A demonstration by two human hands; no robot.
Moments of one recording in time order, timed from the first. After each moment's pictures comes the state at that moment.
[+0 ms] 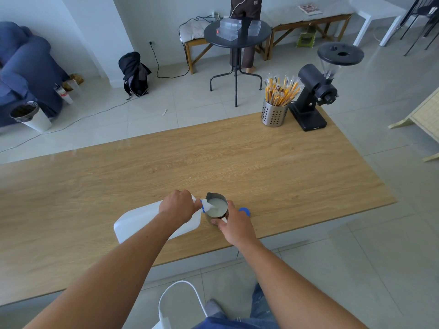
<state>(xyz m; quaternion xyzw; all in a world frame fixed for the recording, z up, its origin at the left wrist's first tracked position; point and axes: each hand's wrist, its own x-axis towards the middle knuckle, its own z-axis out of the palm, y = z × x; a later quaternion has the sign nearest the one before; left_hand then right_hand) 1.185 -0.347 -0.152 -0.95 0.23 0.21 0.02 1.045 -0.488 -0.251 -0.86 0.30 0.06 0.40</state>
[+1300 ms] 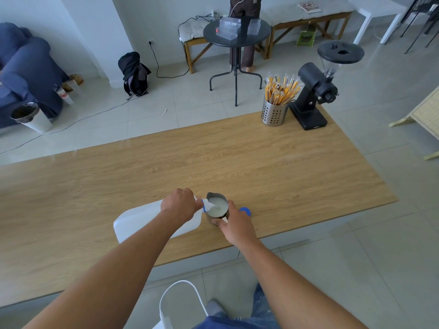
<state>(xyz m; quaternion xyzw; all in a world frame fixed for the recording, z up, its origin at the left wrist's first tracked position) 1.183 -0.355 -0.144 -0.95 0.20 0.22 0.02 1.045 -0.488 -0.246 -0.86 0.30 0.06 0.41</state>
